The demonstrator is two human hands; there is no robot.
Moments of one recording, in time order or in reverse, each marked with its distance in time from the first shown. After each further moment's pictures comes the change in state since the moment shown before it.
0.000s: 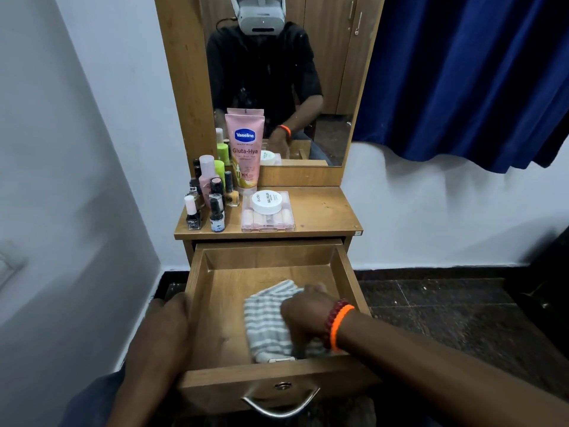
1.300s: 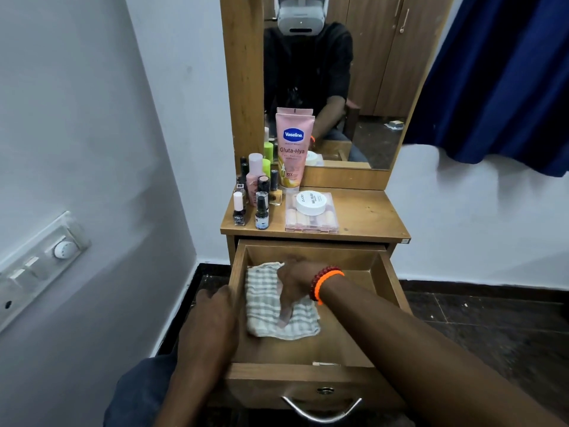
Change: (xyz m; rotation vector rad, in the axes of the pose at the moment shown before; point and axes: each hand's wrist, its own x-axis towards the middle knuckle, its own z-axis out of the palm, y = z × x) left_hand -0.001 -0.001 0.004 -0.008 0.089 -0.019; right_hand 0.066 -0.021 -0.071 0.374 0.028 -0.004
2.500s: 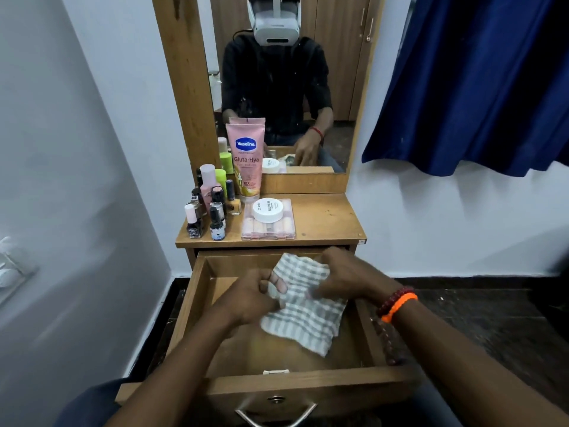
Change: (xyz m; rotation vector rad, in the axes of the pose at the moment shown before) left_hand 0.049 0.109 0.026 -0.563 -0.531 0.102; right_hand -0.072 0.141 0.020 0.470 0.376 0.021
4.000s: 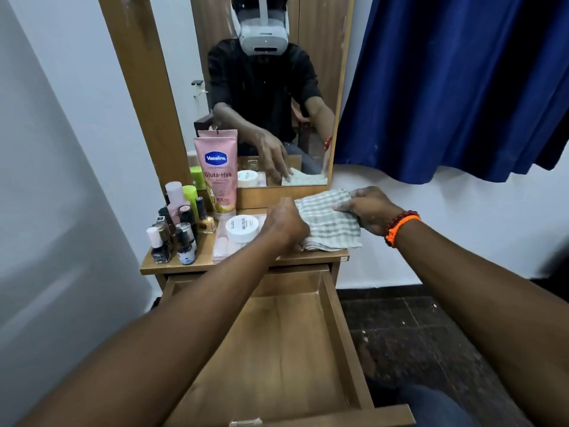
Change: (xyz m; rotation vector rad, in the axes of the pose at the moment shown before) left_hand 0.136 0.133 0.024 0.253 0.305 0.065; right_hand 0.095 0.086 -0.115 0.953 0.404 0.211
